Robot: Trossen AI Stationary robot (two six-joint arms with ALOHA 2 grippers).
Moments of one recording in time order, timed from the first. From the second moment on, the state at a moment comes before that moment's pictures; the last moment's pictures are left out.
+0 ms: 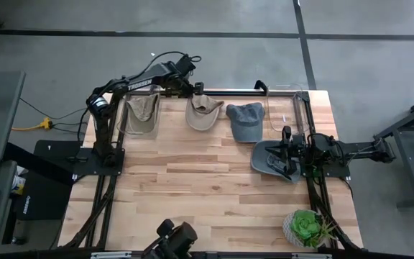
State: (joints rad) left arm 0.72 1.90 1.58 -0.76 0.13 -0.76; right arm 0.06 0.04 0.01 0.05 0.12 0.16
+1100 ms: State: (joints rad) left arm 0.67 1.58 1.61 -0.50 0.26 -0.80; right arm 0.06 0.04 0.01 0.05 0.12 0.16
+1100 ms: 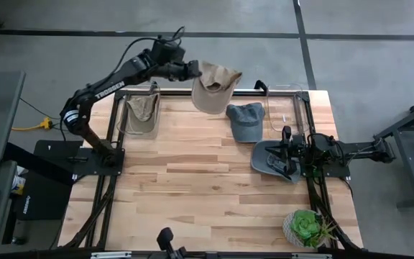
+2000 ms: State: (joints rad) left arm 0.67 1.26 1.61 -0.50 0.17 -0.82; right arm 0.06 0.04 0.01 0.05 0.12 0.16
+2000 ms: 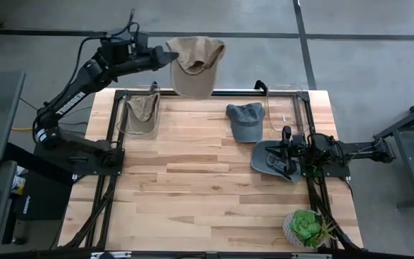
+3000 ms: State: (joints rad) left arm 0.67 0.93 1.61 -1.00 -0.20 -0.77; right arm 0.06 0.04 0.01 0.05 0.12 0.16
